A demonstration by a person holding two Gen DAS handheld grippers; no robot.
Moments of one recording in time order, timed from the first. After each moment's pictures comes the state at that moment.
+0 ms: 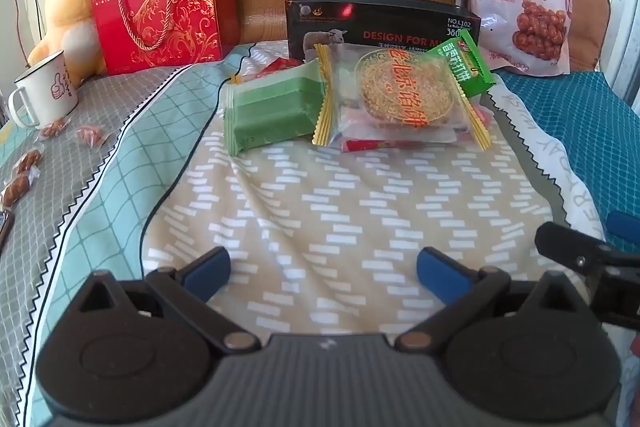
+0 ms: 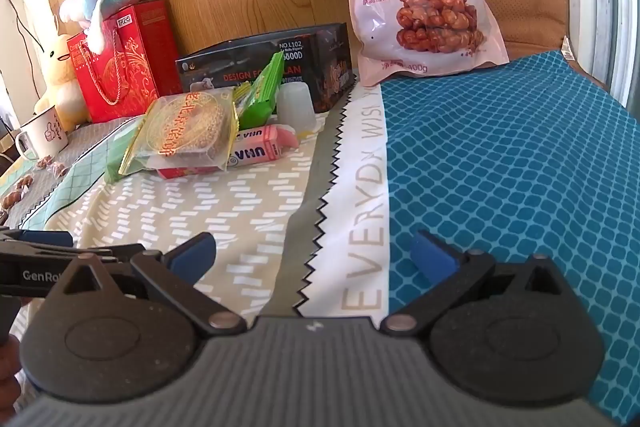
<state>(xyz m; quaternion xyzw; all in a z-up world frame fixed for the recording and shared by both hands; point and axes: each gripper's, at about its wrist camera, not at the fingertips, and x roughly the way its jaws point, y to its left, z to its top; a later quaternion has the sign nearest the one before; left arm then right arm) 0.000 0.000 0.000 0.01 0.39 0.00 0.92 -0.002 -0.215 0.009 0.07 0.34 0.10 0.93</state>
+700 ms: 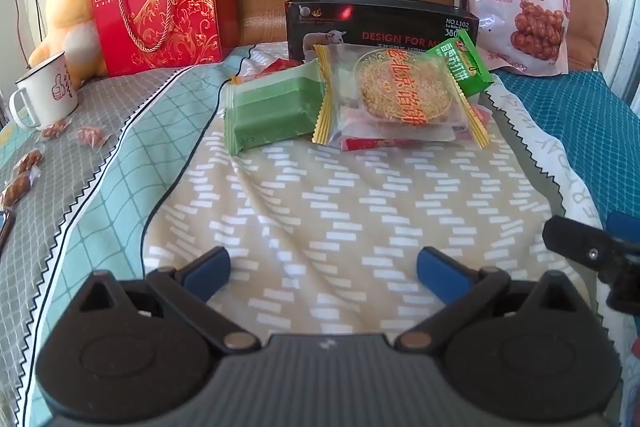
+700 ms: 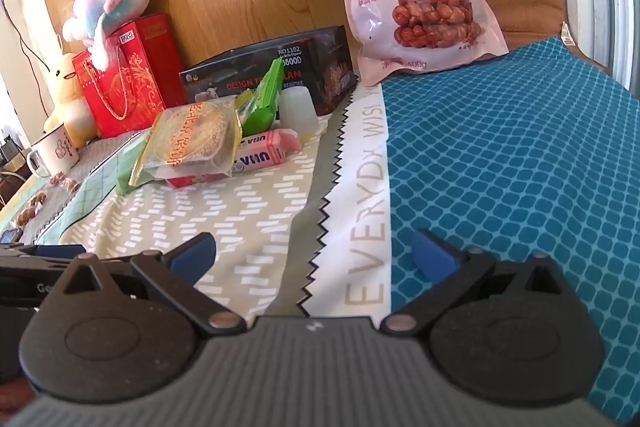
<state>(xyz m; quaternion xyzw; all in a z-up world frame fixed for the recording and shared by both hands) -0.001 0.000 0.003 0.01 0.39 0.00 0.92 -0.006 -0.222 0.010 0.10 0.34 0.11 0.93</state>
